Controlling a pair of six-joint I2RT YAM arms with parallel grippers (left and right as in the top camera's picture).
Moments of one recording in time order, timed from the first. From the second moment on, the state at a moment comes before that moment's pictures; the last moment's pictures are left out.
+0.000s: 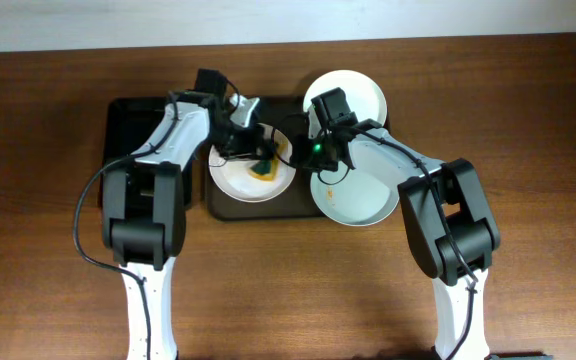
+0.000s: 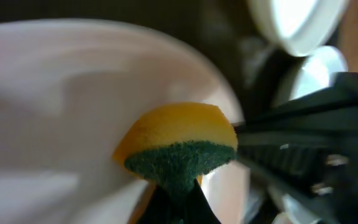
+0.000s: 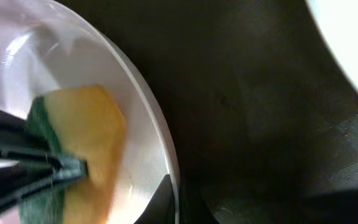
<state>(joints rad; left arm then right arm) -0.19 2.35 1.81 -0.85 0.71 0.02 0.38 2.21 1.51 -0.39 -0.43 0.49</state>
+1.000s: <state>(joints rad) -0.04 2.40 1.98 -1.22 0.56 -0.11 0.39 2.21 1.51 -0.39 -0.44 0.49</state>
